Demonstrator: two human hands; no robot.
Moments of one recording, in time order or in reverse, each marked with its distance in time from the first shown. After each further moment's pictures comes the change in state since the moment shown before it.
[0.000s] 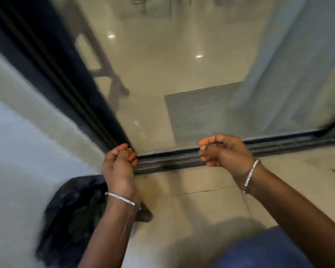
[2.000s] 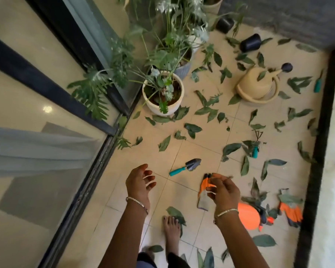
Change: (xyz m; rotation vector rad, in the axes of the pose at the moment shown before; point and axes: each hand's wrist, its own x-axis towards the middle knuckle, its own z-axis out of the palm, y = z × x) left_hand -0.565 -0.006 0.408 0.878 -0.839 -0.651; right_hand -0.405 -0.062 -0.488 0.896 1.588 0.445
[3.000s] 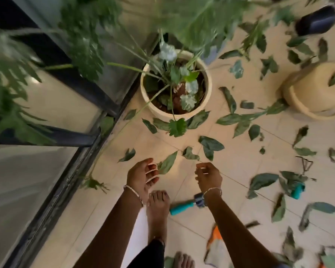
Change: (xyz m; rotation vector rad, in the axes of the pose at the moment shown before) left_hand 0.321 -0.001 0.125 -0.012 -0.041 -0.251; right_hand 0.333 0.123 0.223 -0.710 -0.182 -0.140
